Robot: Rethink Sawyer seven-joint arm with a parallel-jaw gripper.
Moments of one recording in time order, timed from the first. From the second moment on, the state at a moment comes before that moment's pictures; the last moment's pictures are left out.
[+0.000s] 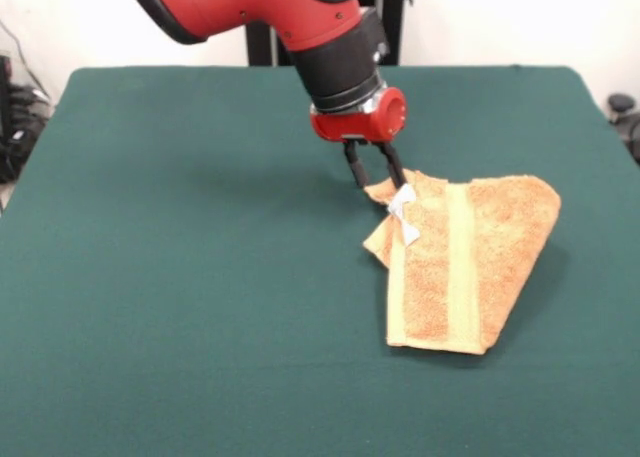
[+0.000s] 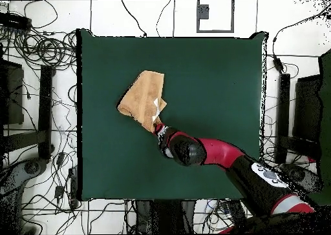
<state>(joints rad) -0.74 -0.36 0.52 1.89 -0.44 0.17 2.31</state>
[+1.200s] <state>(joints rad) -0.60 -0.47 0.46 1.89 -0.46 0.17 2.31</state>
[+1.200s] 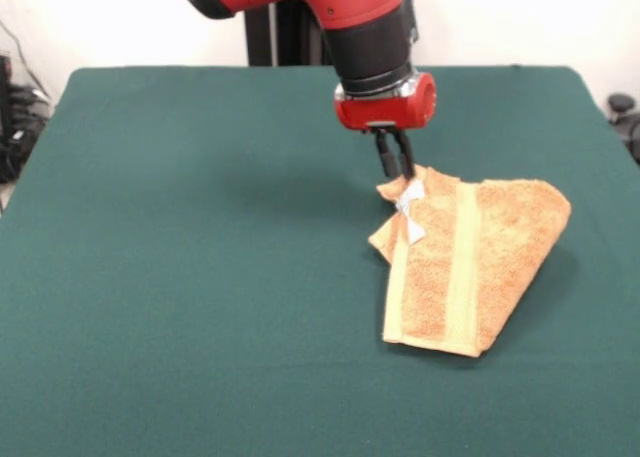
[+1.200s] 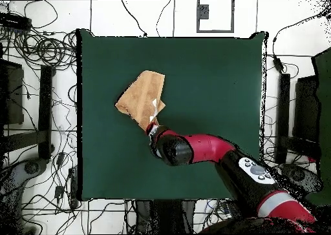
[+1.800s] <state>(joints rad) -0.59 -0.49 0.43 1.89 -0.46 0.17 2.31</state>
